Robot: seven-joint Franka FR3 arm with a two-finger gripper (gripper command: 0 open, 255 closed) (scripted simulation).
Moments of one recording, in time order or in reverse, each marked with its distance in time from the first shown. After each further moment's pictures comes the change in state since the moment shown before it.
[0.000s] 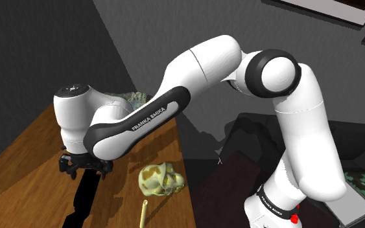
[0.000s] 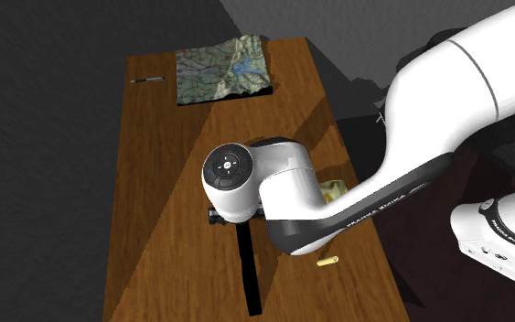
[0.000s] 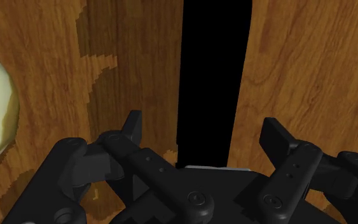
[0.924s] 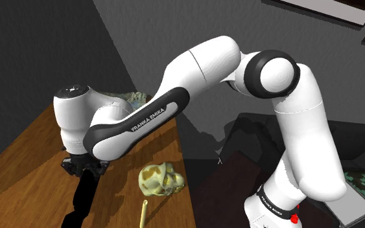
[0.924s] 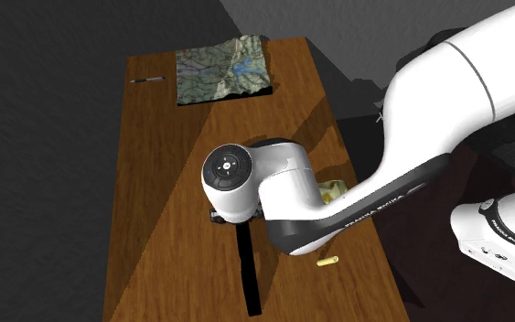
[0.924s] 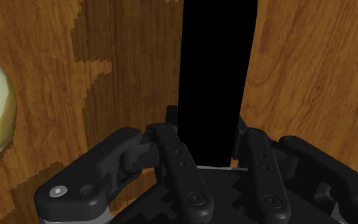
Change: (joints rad) arm 0.002 0.007 -0.002 0.005 -0.002 0.001 0.000
